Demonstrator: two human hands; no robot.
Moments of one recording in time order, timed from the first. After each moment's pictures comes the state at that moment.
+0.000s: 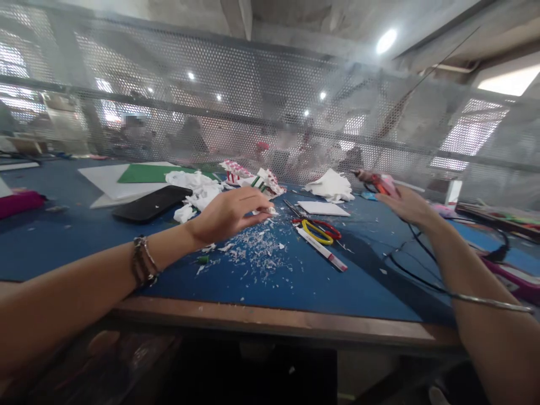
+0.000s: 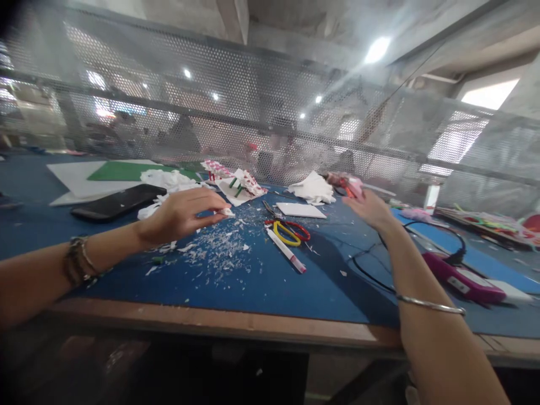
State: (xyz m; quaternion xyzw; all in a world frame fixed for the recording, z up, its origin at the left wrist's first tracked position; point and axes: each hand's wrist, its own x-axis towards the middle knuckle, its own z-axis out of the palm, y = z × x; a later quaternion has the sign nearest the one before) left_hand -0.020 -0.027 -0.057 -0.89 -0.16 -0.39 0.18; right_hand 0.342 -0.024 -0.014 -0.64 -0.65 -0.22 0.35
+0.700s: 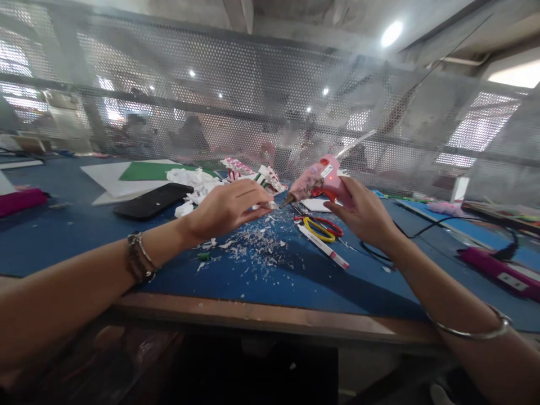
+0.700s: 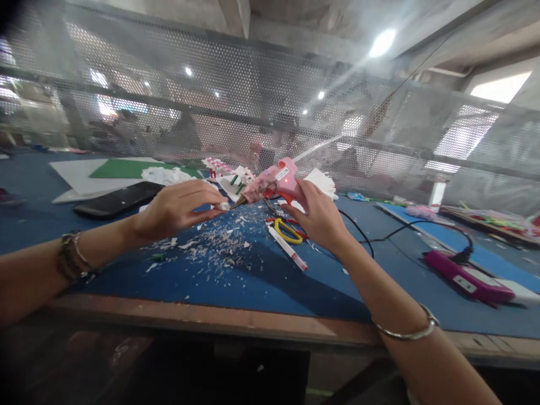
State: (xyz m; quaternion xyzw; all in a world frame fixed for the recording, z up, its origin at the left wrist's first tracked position) left_hand -0.022 -0.031 -0.052 -0.86 -0.15 -0.40 0.29; right_hand 0.233 -0.051 -0.033 -0.48 -0.78 -0.24 0.33
